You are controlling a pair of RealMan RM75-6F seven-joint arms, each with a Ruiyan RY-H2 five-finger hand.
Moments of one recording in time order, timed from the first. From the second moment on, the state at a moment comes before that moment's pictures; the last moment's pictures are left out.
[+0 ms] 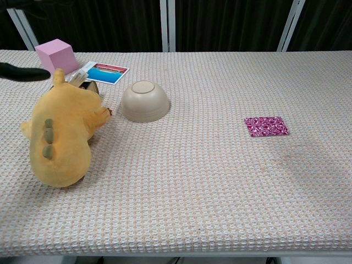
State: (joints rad) left arm -0.48 -1.23 -0.10 -1.70 1.69 1.22 -0.01; right arm 0.28 -1.21 0.26 -1.53 -1.47 1.48 0.10
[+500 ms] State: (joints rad) left arm -0.46 -1.22 -0.08 -1.71 1.64 1.24 0.05; right arm 0.30 -1.22 0.23 -1.52 -1.47 1.45 0.08
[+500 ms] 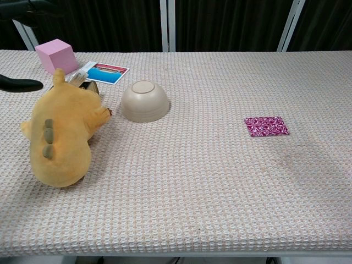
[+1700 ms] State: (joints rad) left arm -0.23 -1.11 -0.11 -1.57 1.34 1.39 -0.03; right arm 0.65 -1.04 0.06 -1.87 -0.95 0.64 -0.34
